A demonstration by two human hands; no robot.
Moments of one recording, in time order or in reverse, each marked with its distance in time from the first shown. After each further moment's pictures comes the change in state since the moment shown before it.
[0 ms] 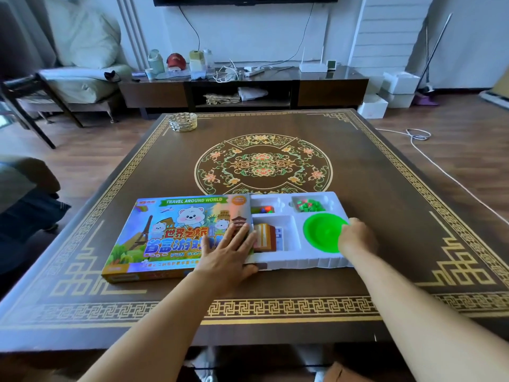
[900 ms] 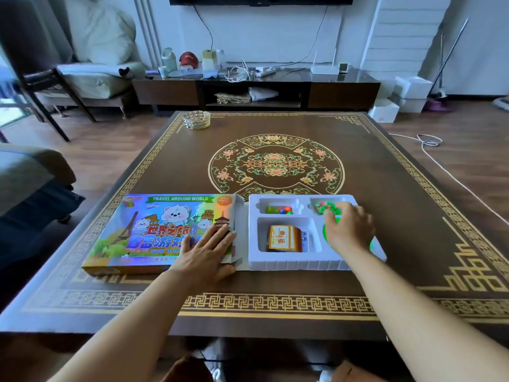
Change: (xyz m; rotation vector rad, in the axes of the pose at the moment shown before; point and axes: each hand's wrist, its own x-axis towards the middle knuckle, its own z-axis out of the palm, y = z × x) left_hand -0.034 -0.062 0.004 0.005 -0.007 -0.061; right_hand -0.044 -0.049 -0.013 0.102 0.121 -0.204
